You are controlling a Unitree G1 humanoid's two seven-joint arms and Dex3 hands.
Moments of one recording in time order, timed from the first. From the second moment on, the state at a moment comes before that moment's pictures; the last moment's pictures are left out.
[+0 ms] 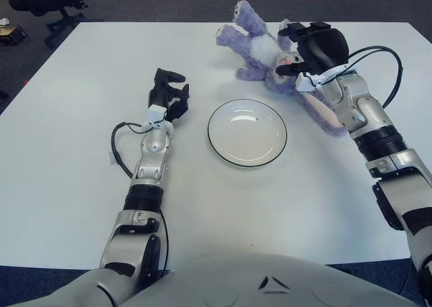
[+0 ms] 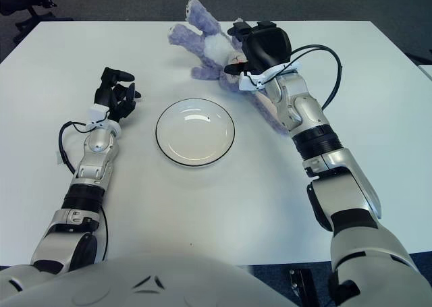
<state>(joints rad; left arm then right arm) -0.31 0.06 0.06 0.32 0.09 -0.26 0.14 -0.76 -0.51 0.40 0.39 -0.90 -0.01 -0.13</state>
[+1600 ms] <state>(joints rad) -0.31 0.06 0.06 0.31 0.09 -0.26 0.14 -0.89 -0.37 0.56 0.71 -0.96 0.04 -0.03</state>
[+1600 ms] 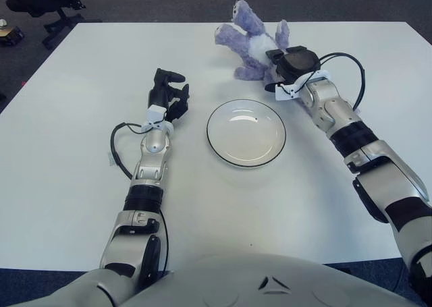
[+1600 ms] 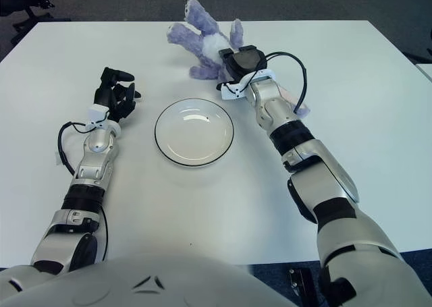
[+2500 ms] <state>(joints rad) -0.30 0.05 0.06 0.30 0.09 -0.26 0.14 -0.97 -0.32 0.64 0.95 -0.98 0.07 -0.22</state>
